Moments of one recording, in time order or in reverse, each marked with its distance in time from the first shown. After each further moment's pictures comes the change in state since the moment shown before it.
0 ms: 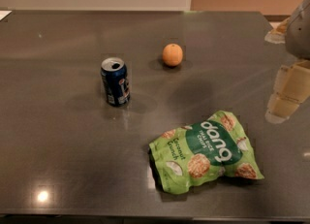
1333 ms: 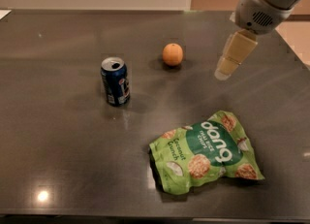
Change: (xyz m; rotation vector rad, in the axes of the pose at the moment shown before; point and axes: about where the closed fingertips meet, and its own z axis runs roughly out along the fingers) arm -0.061 -0.101 0.053 0.039 -0.116 0.093
